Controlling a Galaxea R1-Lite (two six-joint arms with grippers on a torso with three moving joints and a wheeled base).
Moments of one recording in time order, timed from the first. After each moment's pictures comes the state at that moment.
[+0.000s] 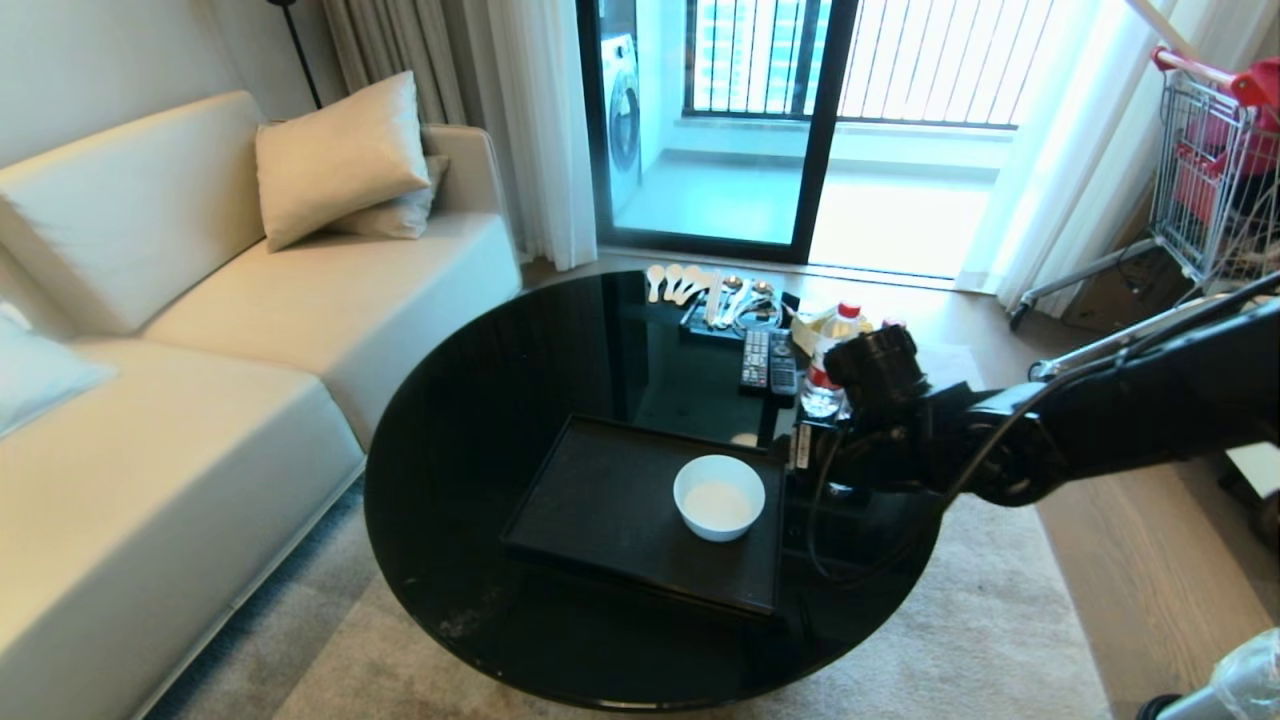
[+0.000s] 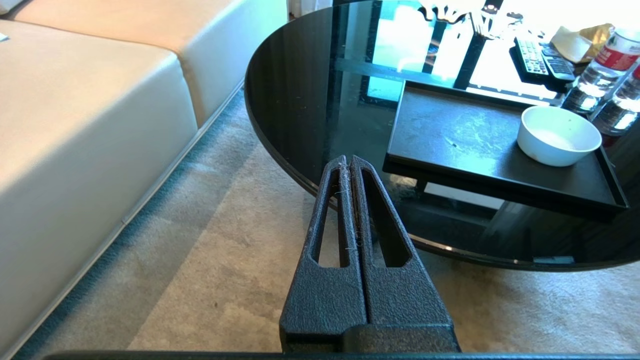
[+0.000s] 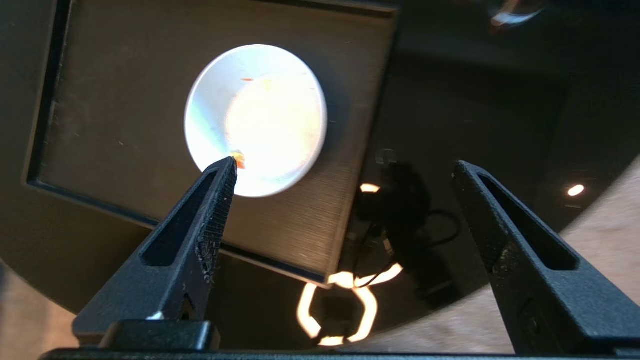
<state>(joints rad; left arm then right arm) 0.00 0.00 0.00 0.00 0.01 -0.06 0.49 2.00 -1.15 -0.16 -0.20 0.47</state>
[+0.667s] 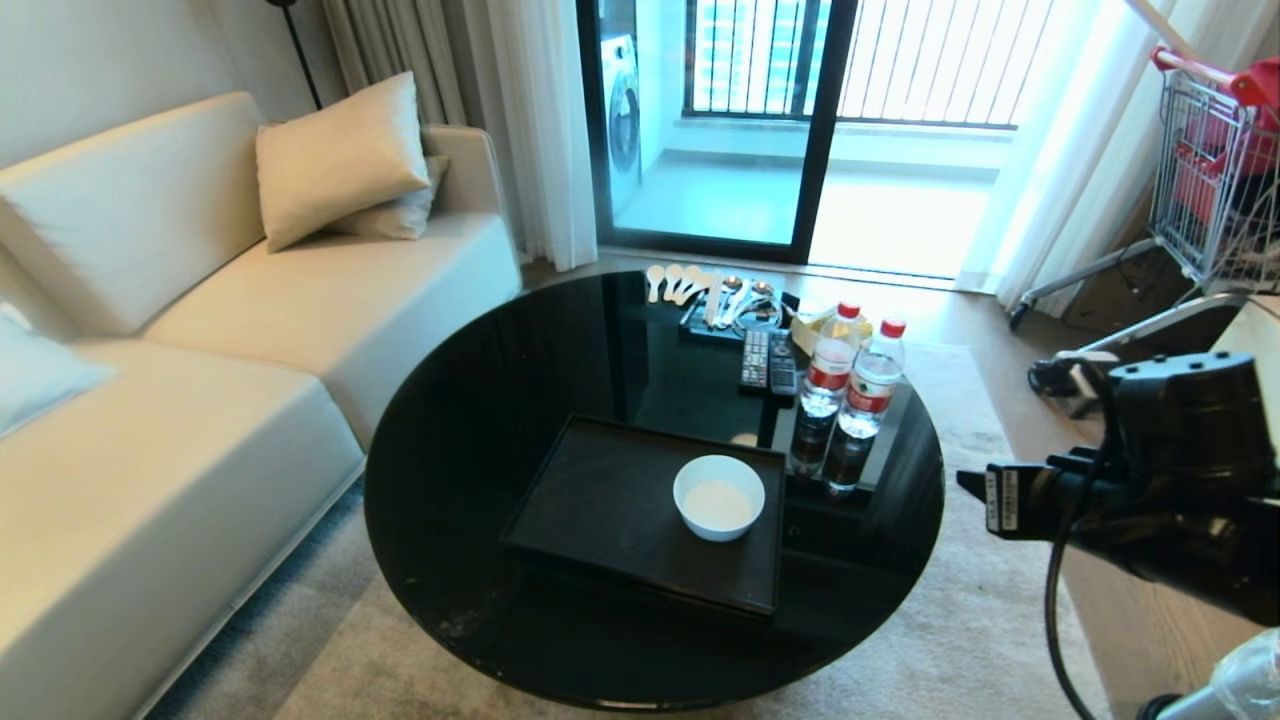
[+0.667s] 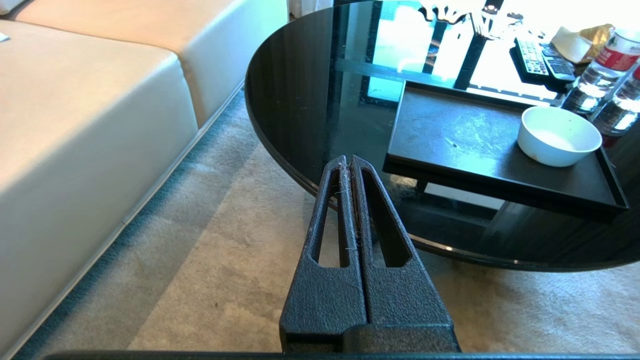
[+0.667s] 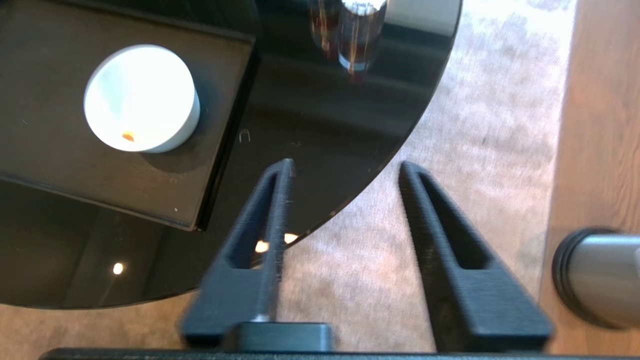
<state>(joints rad) 0.00 0.00 0.00 0.00 0.01 -0.06 0.37 1.48 -0.61 -0.35 -0.31 0.21</state>
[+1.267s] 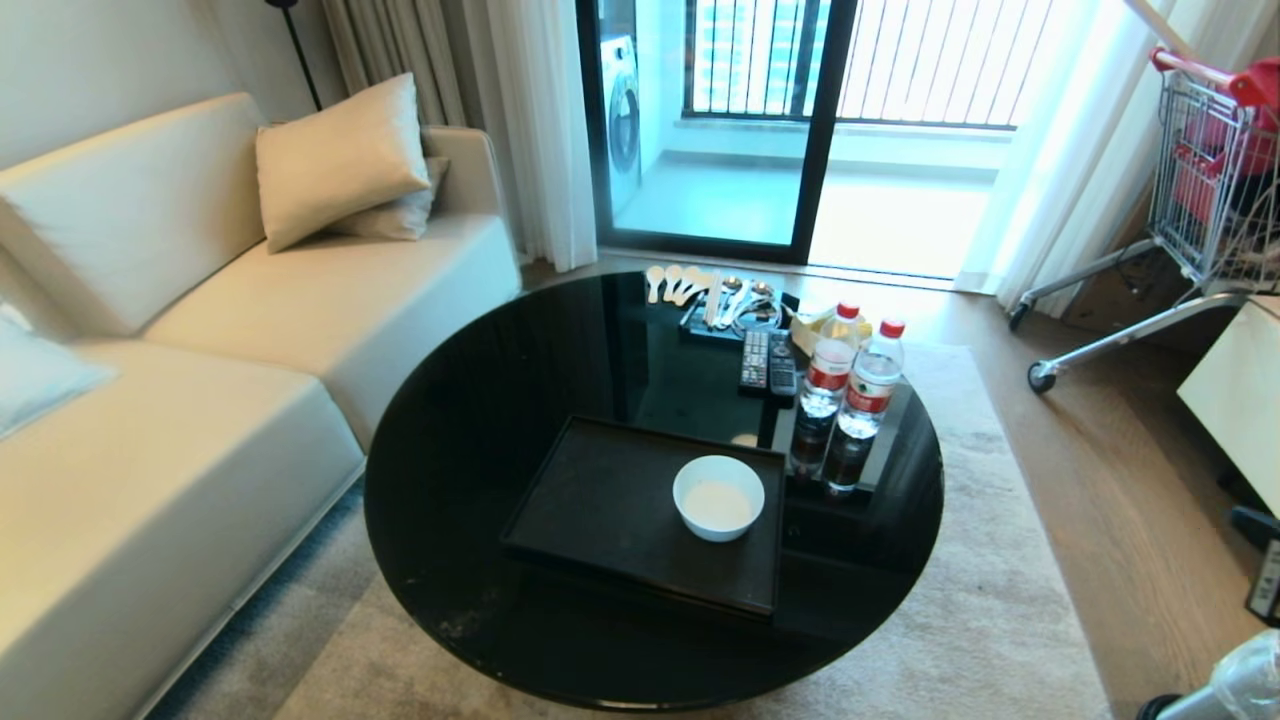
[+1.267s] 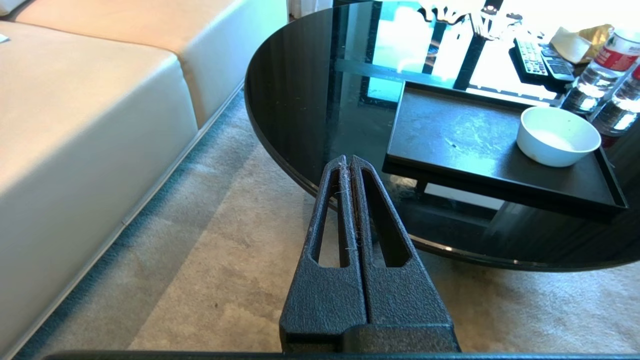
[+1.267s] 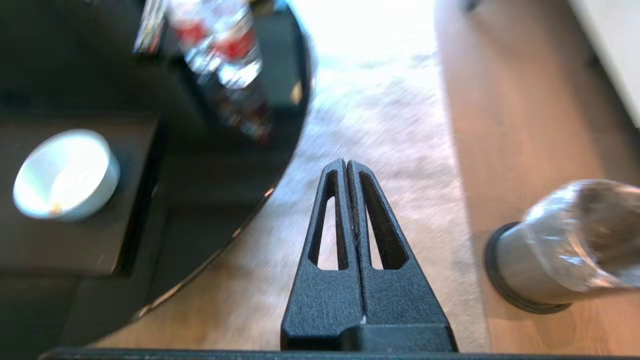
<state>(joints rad) 0.00 0.00 0.00 0.00 0.01 -0.06 0.09 0.94 -0.31 -0.36 -0.30 0.13</state>
